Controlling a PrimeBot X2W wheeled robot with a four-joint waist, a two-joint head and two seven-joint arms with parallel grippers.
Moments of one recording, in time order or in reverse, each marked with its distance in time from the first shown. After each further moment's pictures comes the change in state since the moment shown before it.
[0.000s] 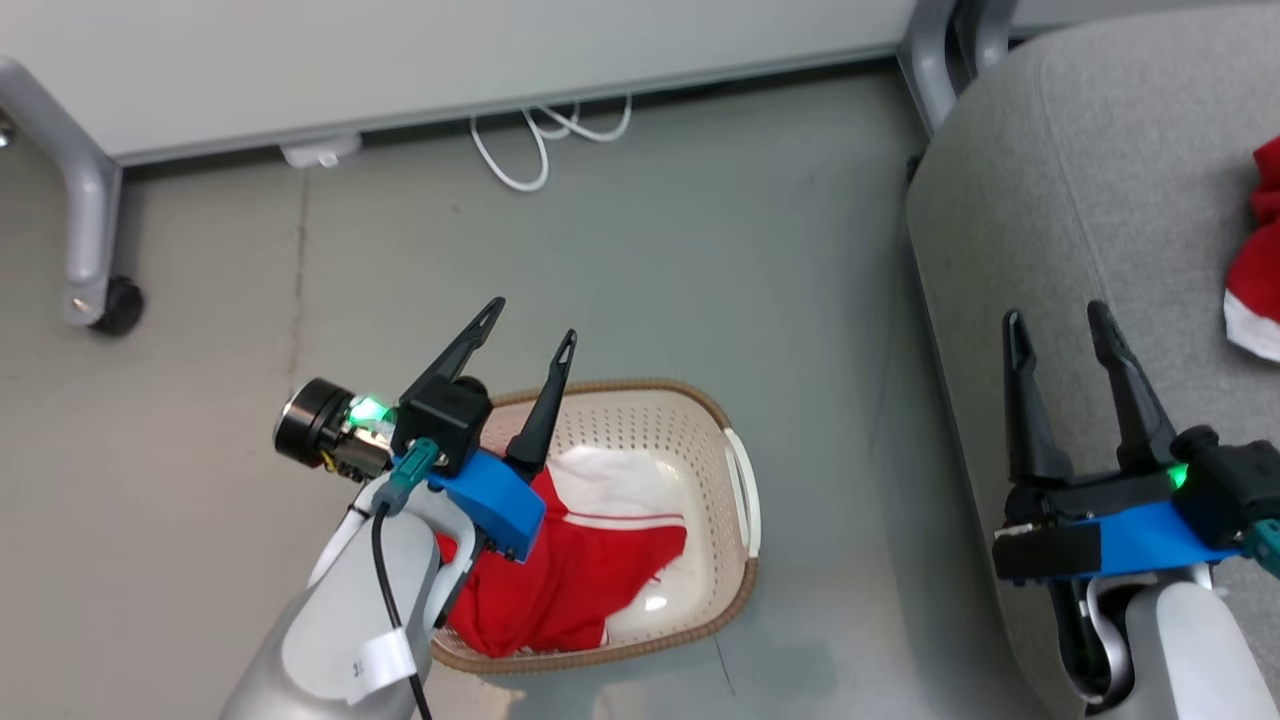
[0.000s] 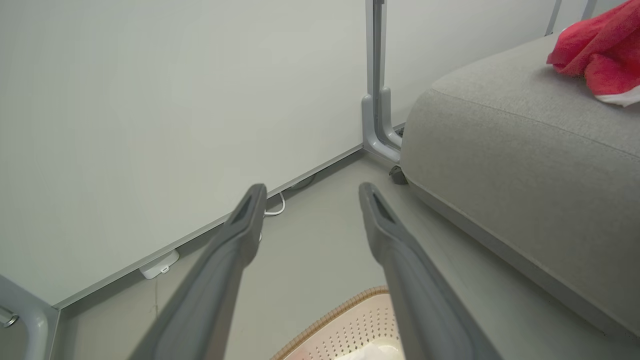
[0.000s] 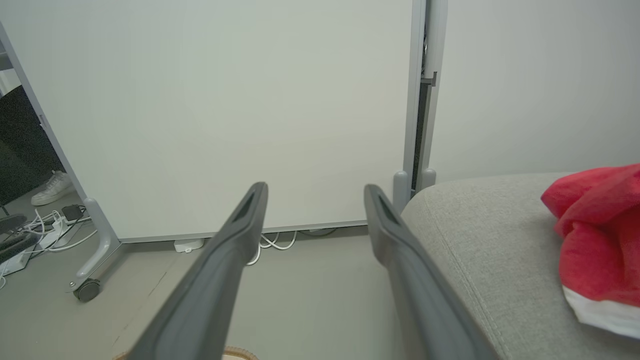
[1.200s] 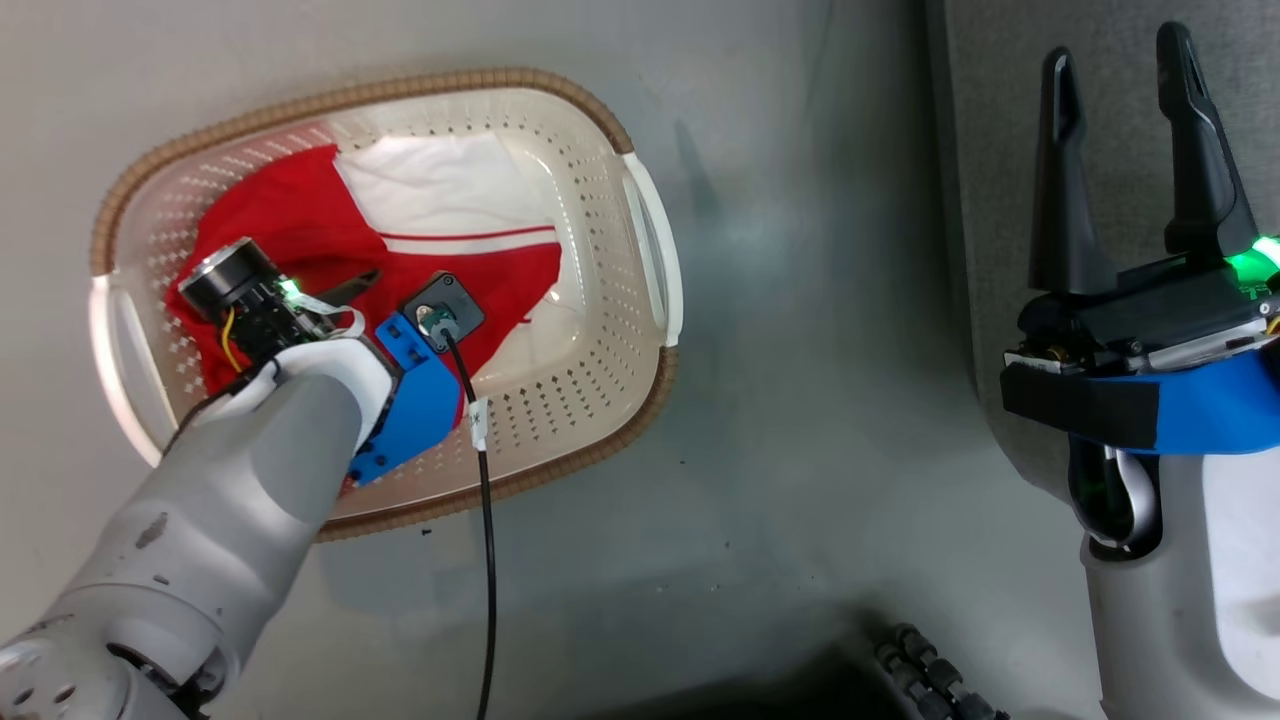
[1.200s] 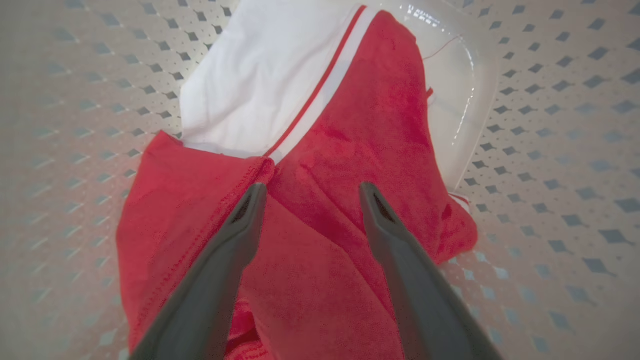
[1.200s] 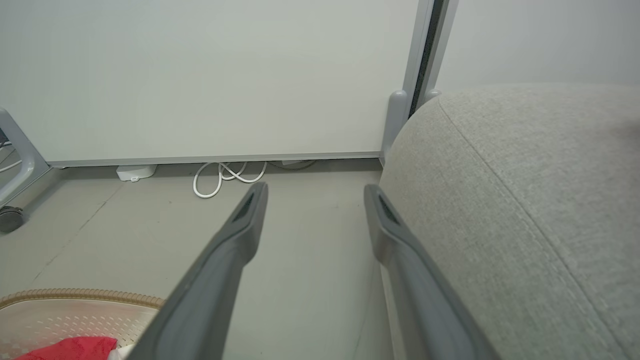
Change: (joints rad) left arm -0.533 0.073 -0.740 0.679 -0.151 0.000 0.274; right arm -0.270 0.000 0.054 -0.168 0.002 0.000 0.000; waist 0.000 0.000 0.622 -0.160
